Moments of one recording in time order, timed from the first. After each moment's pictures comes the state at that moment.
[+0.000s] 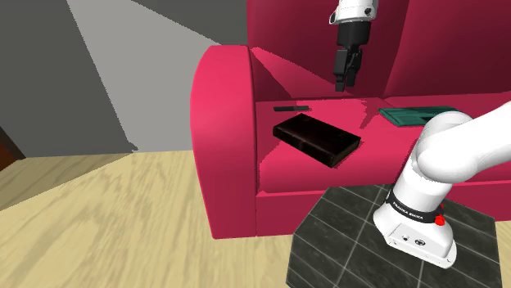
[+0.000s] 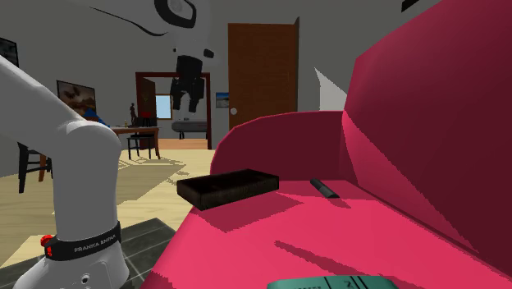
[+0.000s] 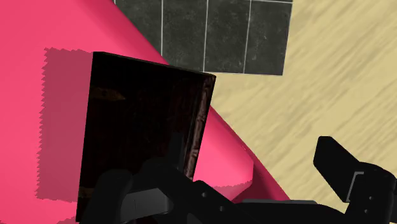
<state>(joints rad) 0.00 -0.82 -0.01 -2.39 0.11 1.44 -0.04</state>
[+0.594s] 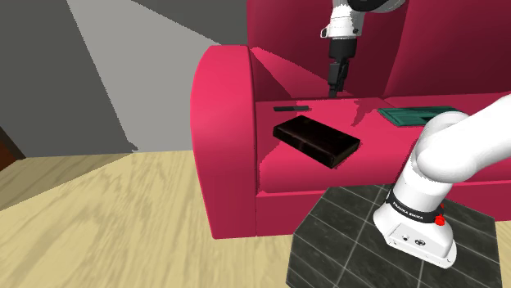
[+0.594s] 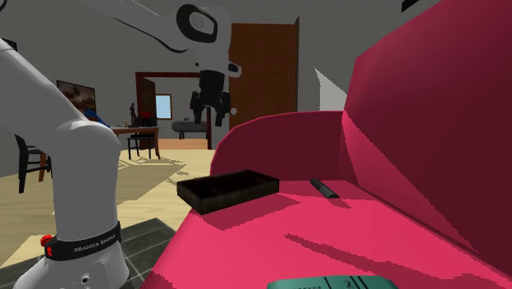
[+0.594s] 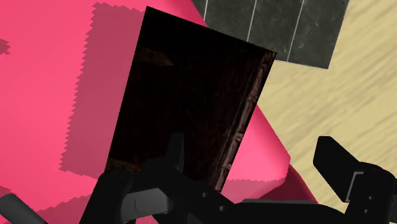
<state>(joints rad) -0.01 -0.71 -0.12 -2.43 -0.01 1.62 -0.25</state>
